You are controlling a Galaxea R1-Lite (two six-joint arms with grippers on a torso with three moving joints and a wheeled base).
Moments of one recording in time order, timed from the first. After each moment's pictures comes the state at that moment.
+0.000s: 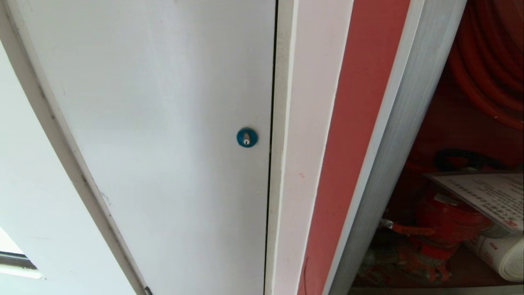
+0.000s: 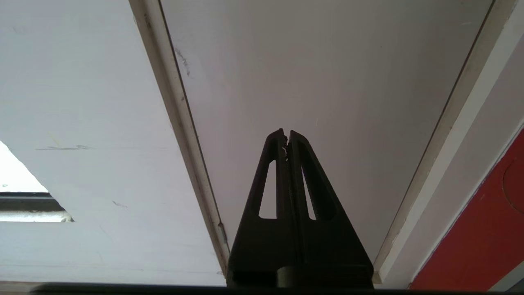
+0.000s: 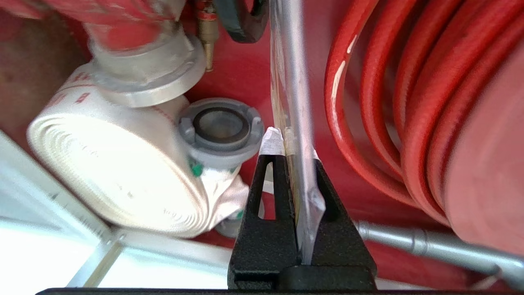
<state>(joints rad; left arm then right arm) 0.00 0.00 0.00 -0.01 -0.03 0.04 -0.72 0.74 -0.74 0.16 0.46 -1.64</state>
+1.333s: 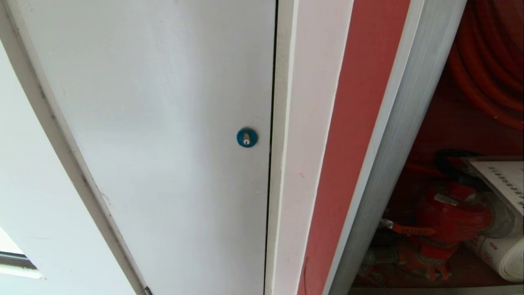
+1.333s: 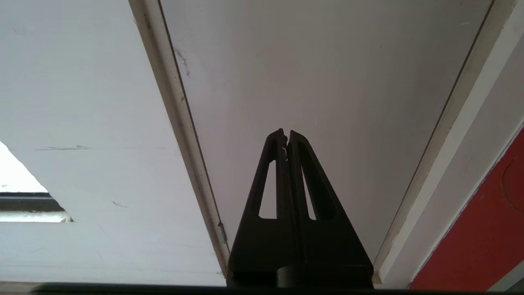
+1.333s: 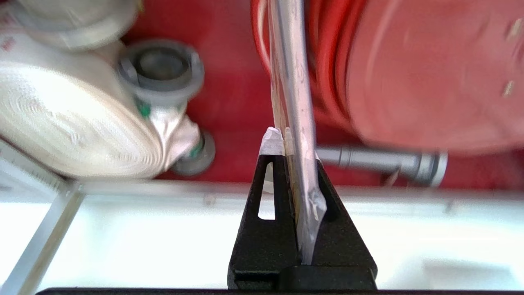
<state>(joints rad) 0.00 0.00 0.00 -0.01 -0.03 0.04 -0.69 0.50 -0.77 0.19 0.24 -1.58</state>
